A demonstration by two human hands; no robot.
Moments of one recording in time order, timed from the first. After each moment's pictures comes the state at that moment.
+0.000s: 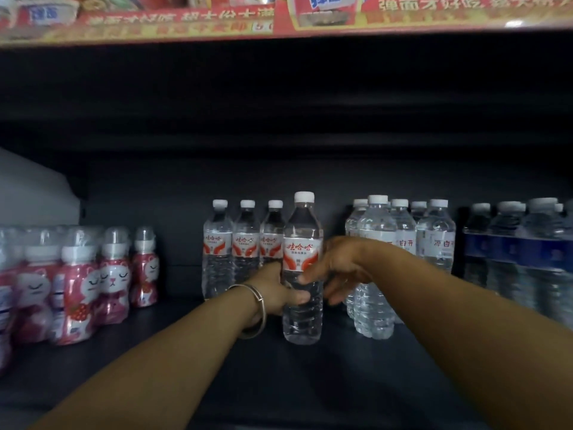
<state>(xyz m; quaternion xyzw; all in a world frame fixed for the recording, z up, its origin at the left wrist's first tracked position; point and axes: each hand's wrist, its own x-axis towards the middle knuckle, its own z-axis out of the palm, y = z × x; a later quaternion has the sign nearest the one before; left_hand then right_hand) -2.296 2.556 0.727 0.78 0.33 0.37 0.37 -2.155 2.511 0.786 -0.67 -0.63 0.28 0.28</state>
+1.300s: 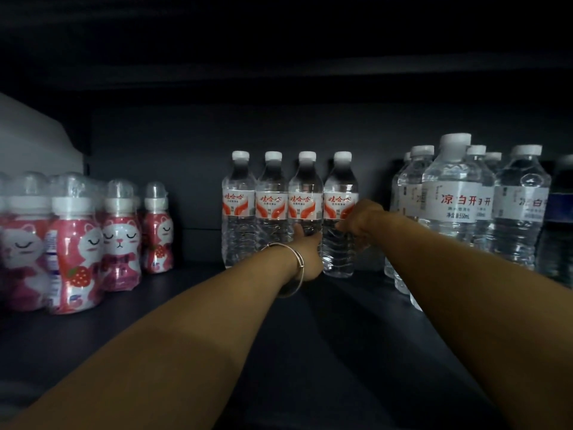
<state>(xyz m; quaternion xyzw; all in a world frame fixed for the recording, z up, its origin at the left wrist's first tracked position) -2.286 2.618 0.726 0.87 0.47 0.15 0.10 -2.153 2.632 0.765 -0.73 -0.56 0.07 0.37</state>
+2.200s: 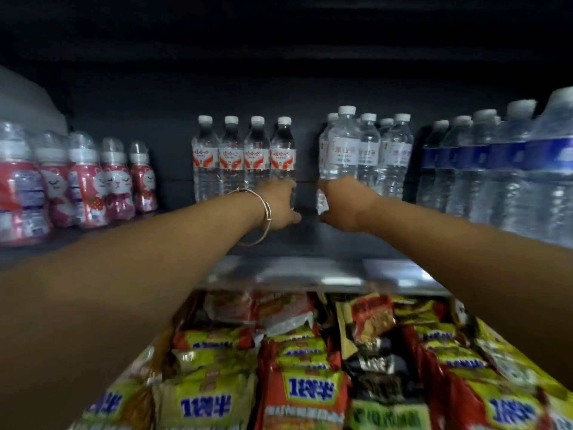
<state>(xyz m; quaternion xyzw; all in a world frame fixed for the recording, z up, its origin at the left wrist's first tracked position) -2.290 2.455 0.720 0.88 0.44 0.21 -0.02 -2.166 2.402 0.720 -0.71 -0.66 -0.20 0.13</state>
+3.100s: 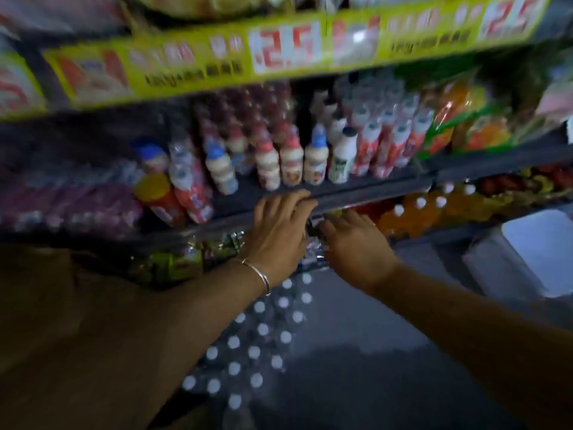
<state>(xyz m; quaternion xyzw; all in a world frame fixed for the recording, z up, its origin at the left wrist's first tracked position) -2.159 2.222 0.095 0.95 0.26 0.16 0.08 -2.031 2.139 0.076 -0.72 -0.68 -0.05 0.06</state>
